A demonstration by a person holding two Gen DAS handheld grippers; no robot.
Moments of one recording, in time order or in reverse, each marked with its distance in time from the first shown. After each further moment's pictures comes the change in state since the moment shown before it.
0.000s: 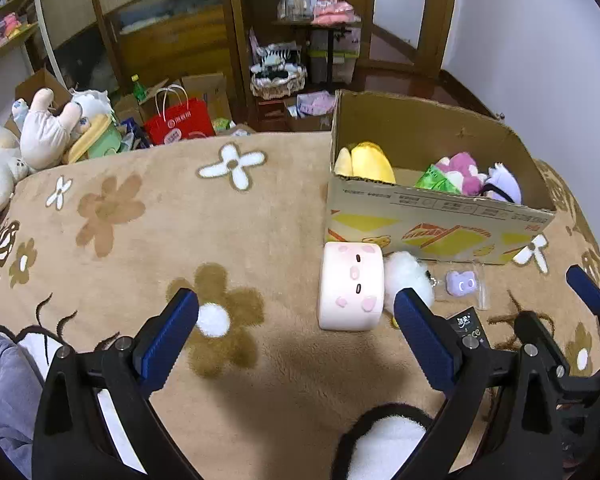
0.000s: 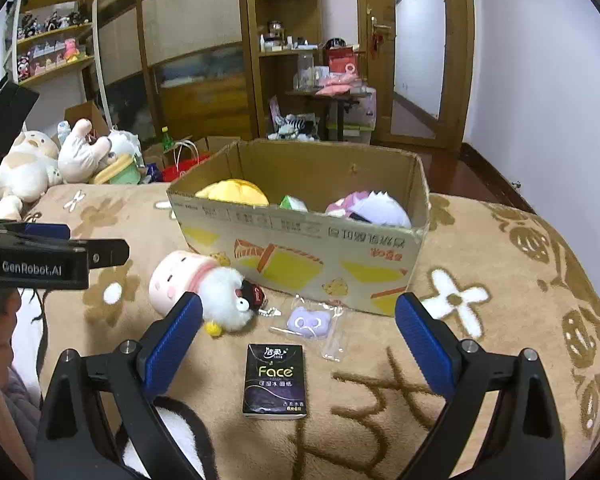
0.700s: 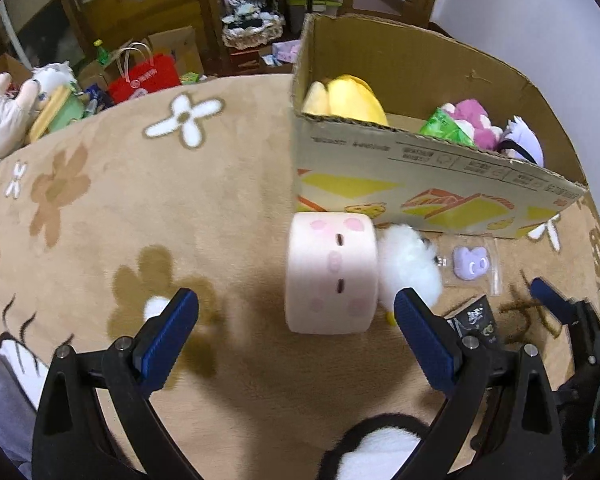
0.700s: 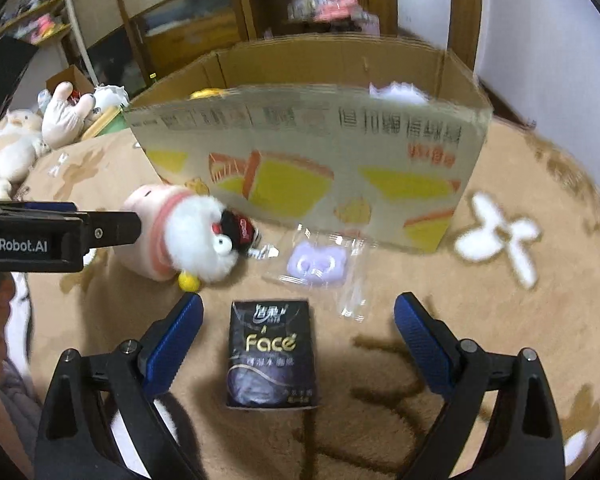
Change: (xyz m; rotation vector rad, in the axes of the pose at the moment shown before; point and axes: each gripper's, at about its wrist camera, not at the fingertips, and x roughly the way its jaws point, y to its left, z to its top) left arm 0.064 -0.021 0.006 0.040 0.177 -0.071; right arm 0.072 -0.009 -0.026 0.082 0.263 0.054
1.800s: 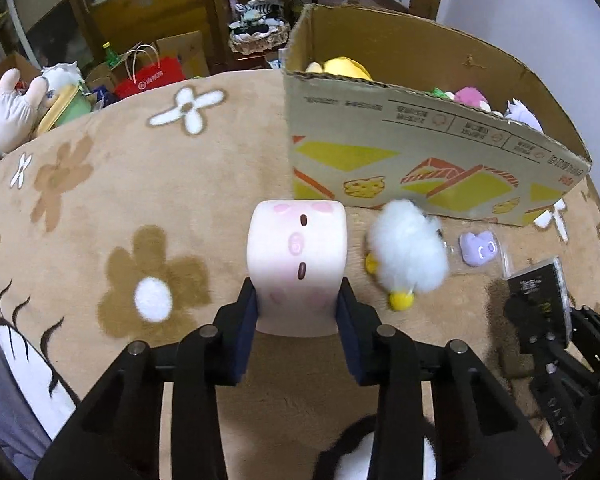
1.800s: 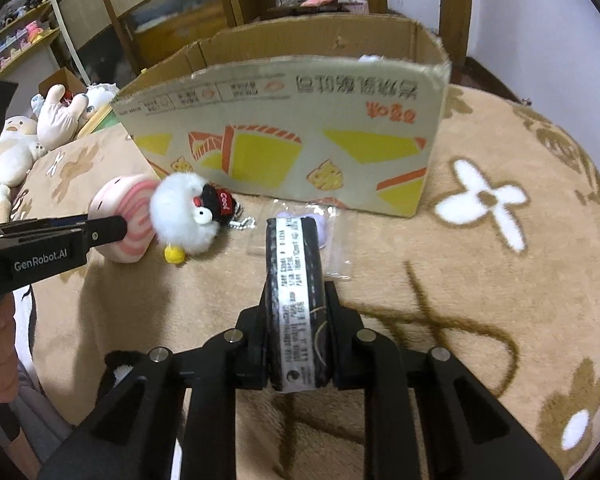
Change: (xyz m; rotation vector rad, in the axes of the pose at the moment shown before) left arm 0.000 -0.009 -0.027 -0.025 -0.045 0.034; right arm -0.021 -0.024 -0.019 0.024 0.026 -0.018
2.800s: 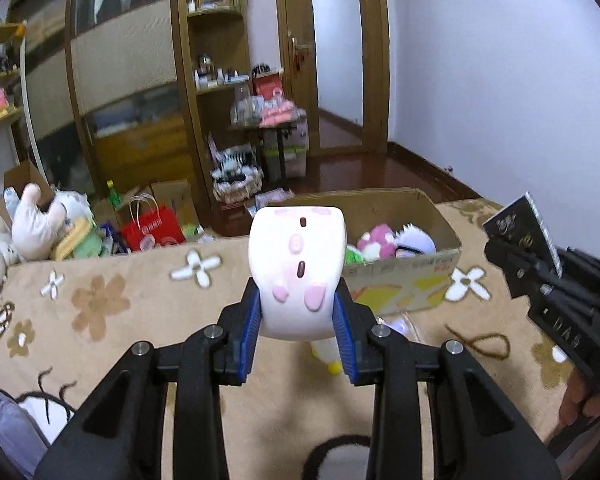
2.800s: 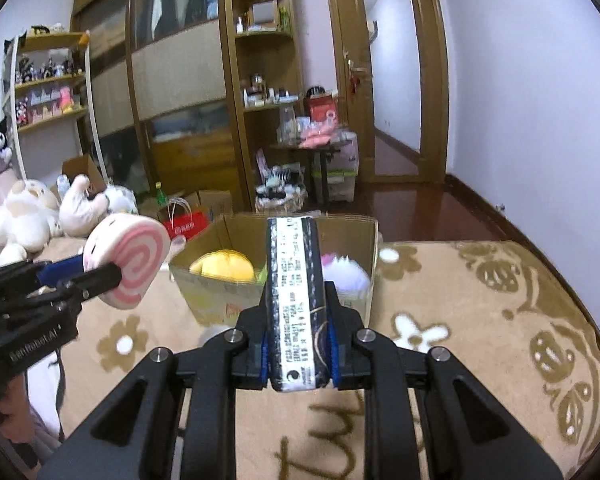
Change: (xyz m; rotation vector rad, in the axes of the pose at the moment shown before) left arm -0.148 -0.029 -0.023 0.147 -0.541 -0.038; right arm -0.131 0.018 0.035 -0.034 -0.492 -0.039
